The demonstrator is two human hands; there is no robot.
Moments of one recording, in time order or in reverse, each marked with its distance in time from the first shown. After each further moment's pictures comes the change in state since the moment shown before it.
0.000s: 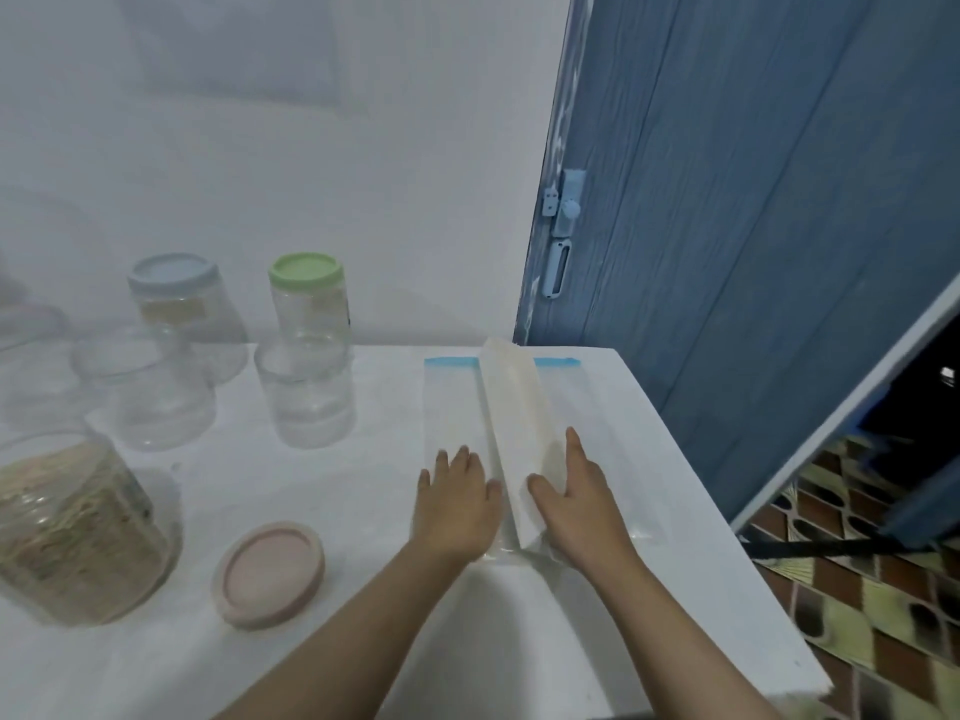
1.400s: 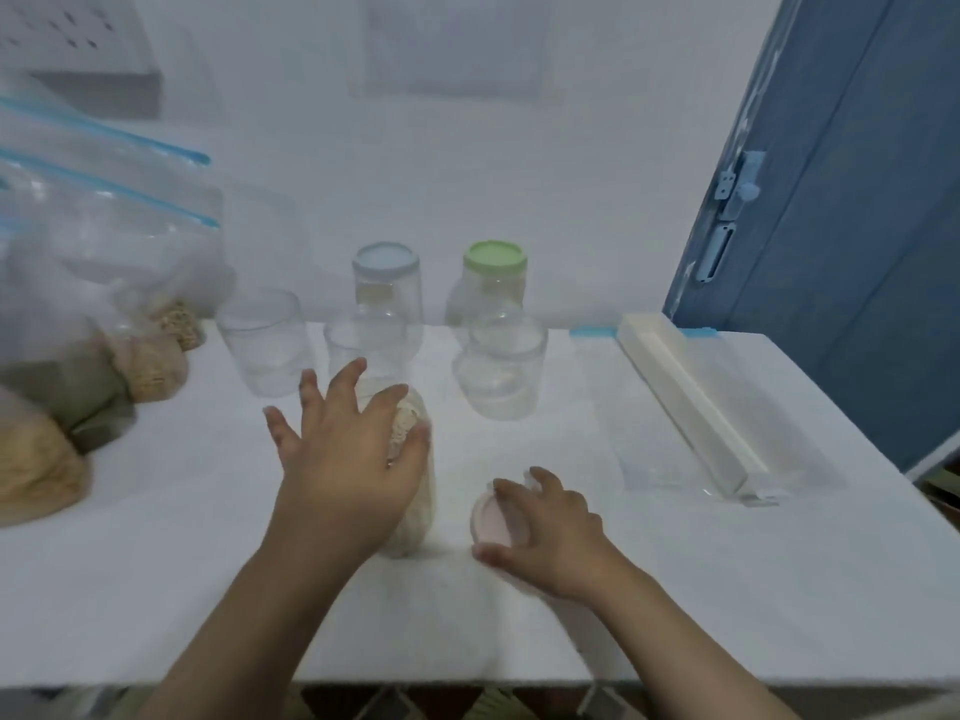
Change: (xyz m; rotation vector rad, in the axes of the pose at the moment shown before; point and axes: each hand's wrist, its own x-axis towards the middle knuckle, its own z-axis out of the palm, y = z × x) left_hand -0.170 -0.207 -0.196 0.019 0.437 -0.127; right_hand -0.083 -0.136 0.177 -0.523 -0.414 -0.201
